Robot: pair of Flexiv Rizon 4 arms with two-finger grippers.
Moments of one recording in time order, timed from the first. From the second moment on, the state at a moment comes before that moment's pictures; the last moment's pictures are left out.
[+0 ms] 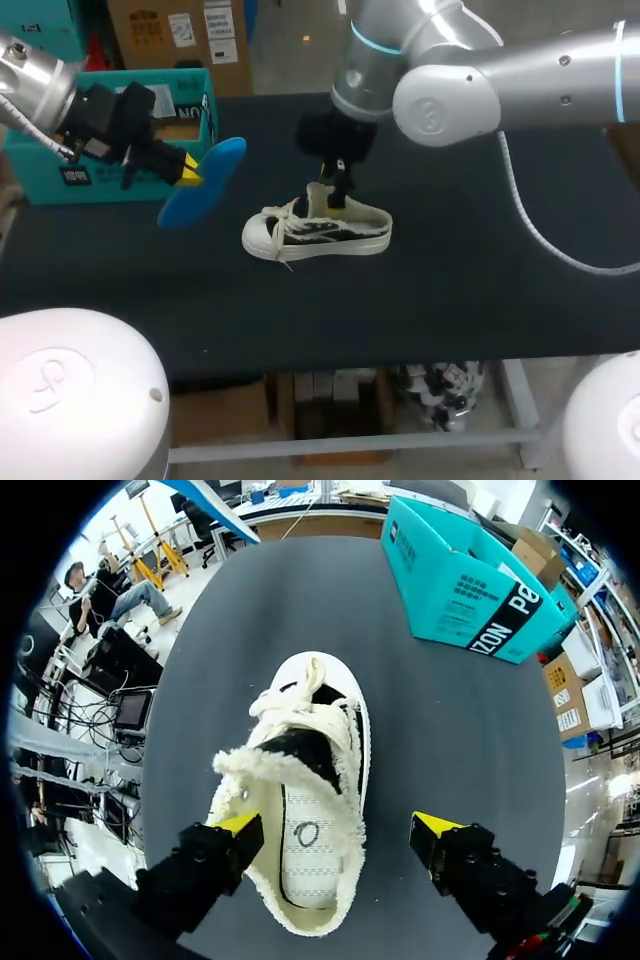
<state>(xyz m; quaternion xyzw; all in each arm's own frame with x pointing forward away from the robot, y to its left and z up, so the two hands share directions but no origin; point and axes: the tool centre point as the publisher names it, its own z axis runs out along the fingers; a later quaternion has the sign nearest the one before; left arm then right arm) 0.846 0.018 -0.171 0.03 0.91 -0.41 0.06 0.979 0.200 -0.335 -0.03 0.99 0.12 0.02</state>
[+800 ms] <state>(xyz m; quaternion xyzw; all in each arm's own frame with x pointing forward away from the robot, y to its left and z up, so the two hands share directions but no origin) 0.838 0.038 -0.183 0.02 0.91 -0.41 0.08 0.978 0.207 -0.355 0.05 1.00 0.05 0.01</state>
